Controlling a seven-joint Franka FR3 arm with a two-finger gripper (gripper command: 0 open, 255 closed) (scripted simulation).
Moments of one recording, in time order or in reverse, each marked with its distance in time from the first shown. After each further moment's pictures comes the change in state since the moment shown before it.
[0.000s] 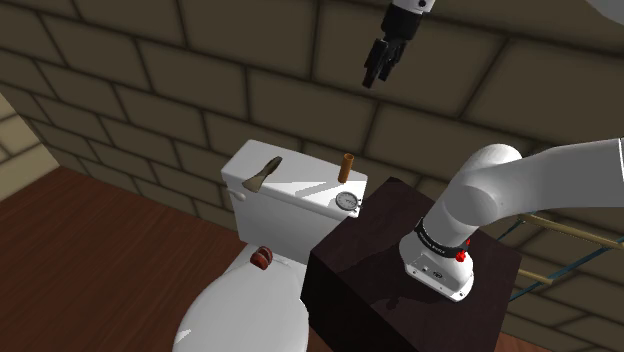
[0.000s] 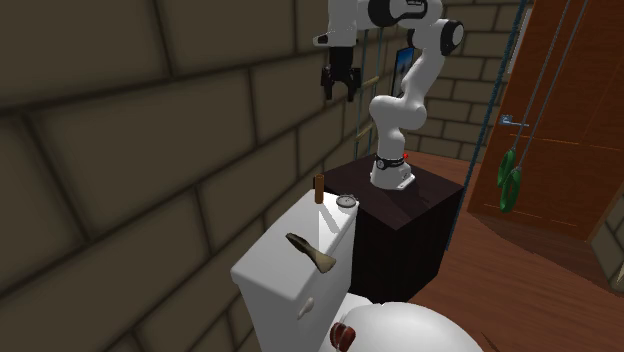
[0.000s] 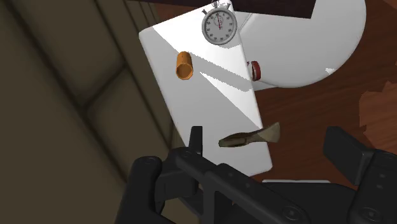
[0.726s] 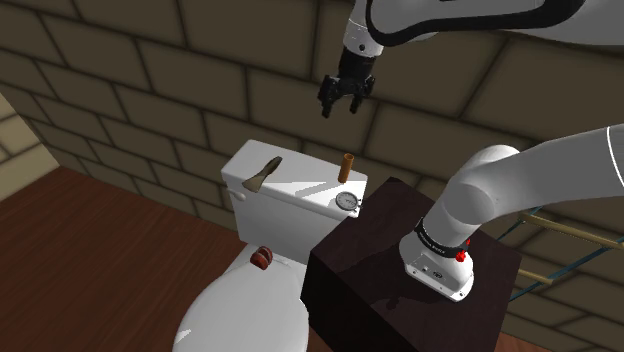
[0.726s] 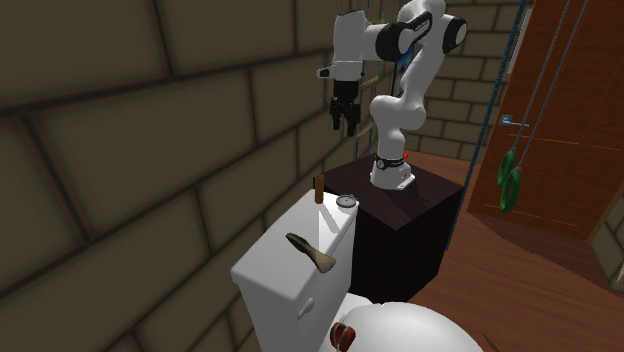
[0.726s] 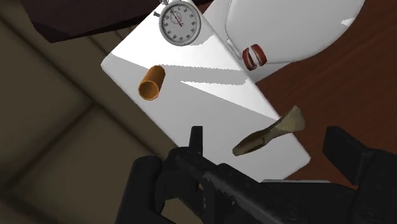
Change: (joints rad) arm -0.054 0.127 0.225 -0.122 0.111 0.249 0.433
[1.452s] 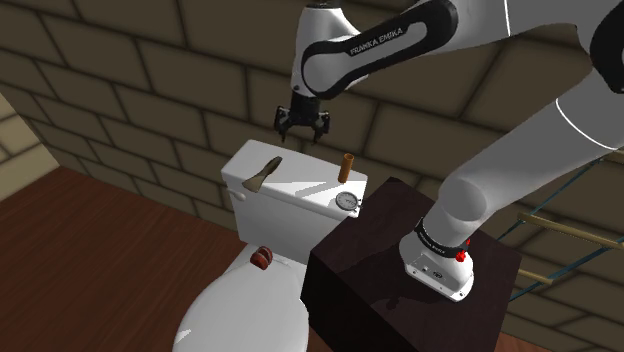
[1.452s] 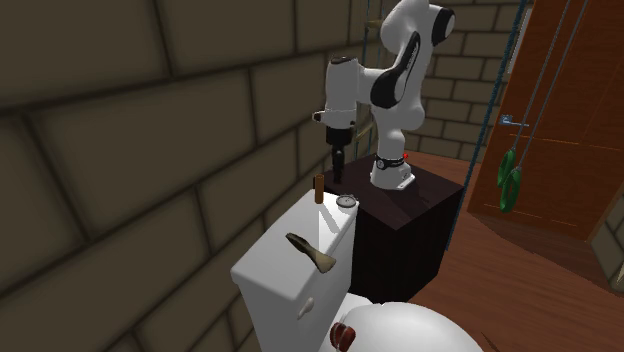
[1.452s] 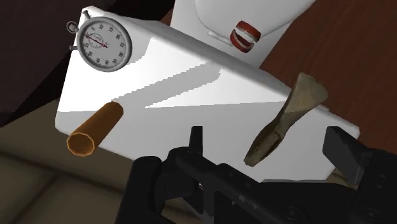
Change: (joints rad) arm -0.111 0.400 0.266 0.068 -0.008 0.320 0.576
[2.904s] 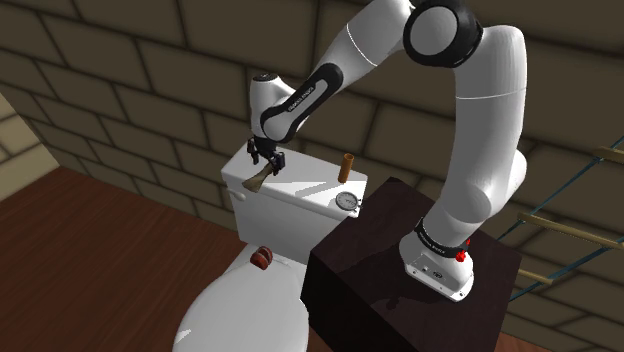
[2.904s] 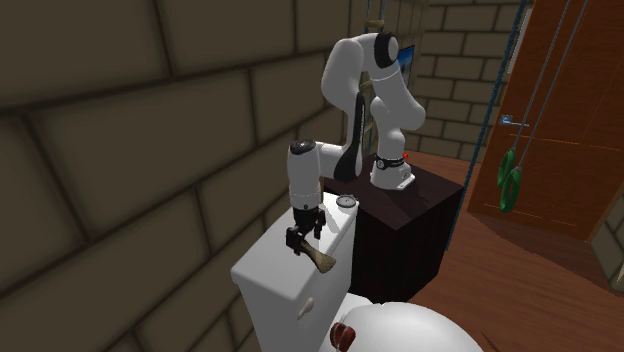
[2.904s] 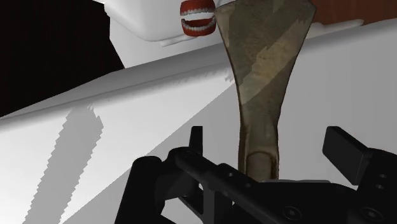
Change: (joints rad) arm 0.078 0.792 -0.090 0.417 -0.434 0.248 0.947
